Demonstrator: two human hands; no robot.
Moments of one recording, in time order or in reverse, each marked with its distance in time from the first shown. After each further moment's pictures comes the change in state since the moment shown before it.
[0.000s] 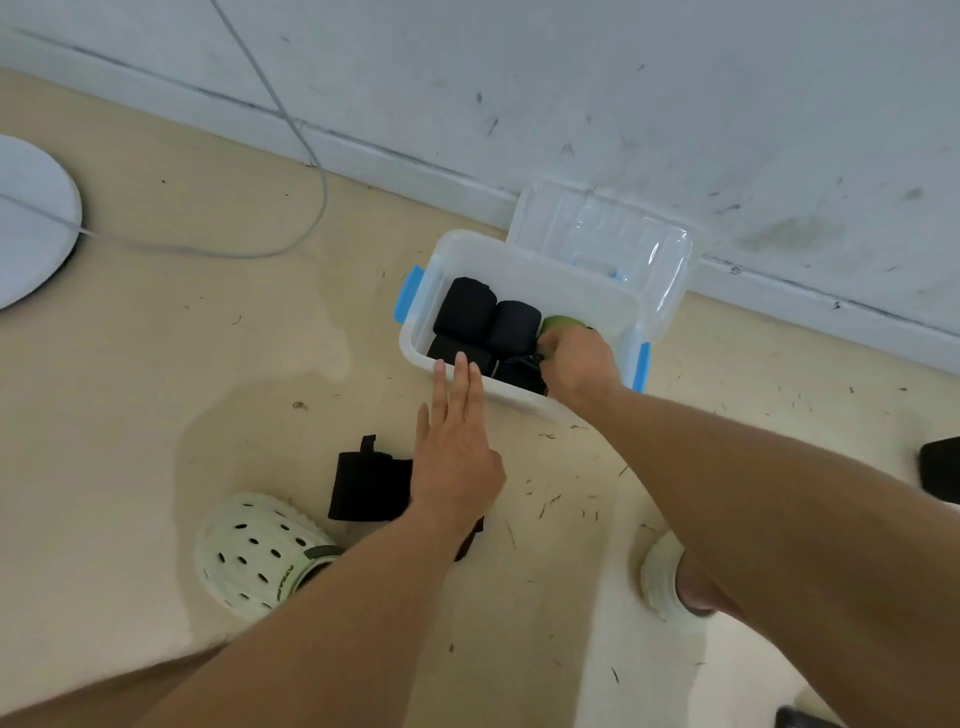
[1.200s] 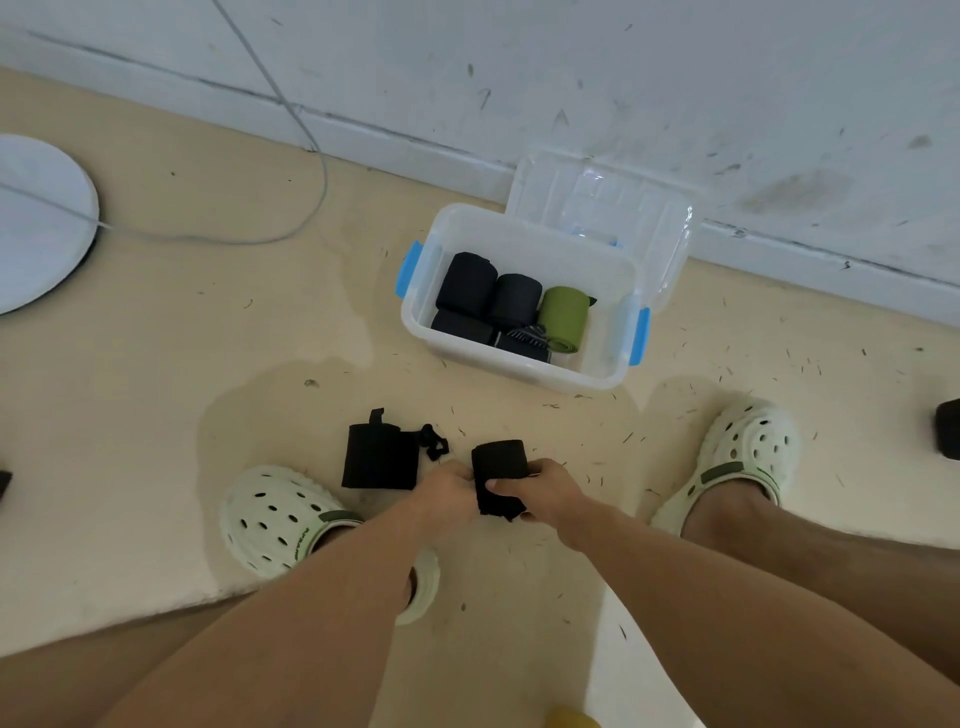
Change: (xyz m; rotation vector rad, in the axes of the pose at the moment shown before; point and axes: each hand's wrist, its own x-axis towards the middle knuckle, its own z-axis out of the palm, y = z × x) left_hand -0.040 -0.040 0.033 -0.503 -0.601 -0.494; right_hand -0.147 0.032 0.091 0.700 -0.494 0.493
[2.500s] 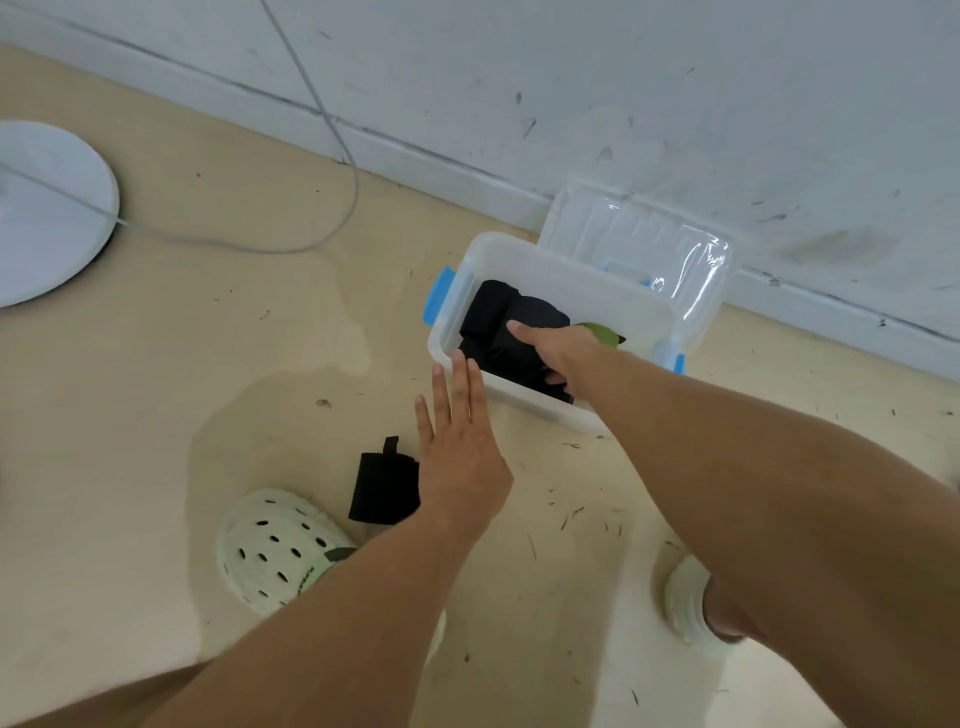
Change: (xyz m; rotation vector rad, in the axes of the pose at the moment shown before) left_hand 0.001 0.058 -0.029 0.544 0.653 0.339; right_hand 0.050 -0.199 -0.037 -0.024 0.244 -0.030
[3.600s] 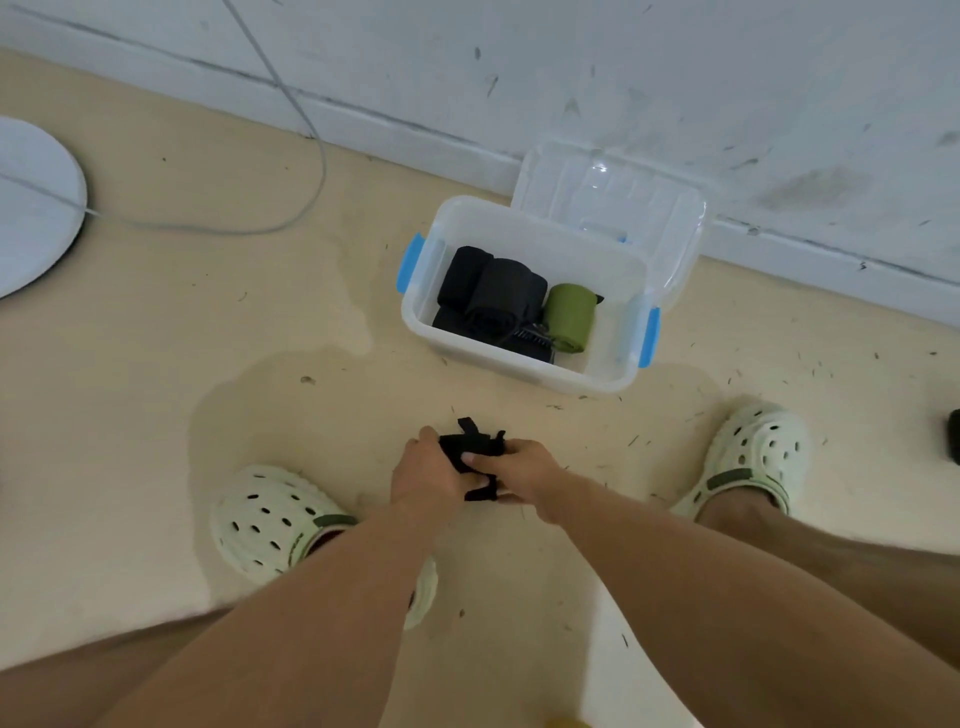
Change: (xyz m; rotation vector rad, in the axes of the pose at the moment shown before) left_hand -0.024 -0.031 0.030 -0.401 -0.374 -0.379; right_hand -0.044 0.168 0.050 0.067 -0.341 0.028
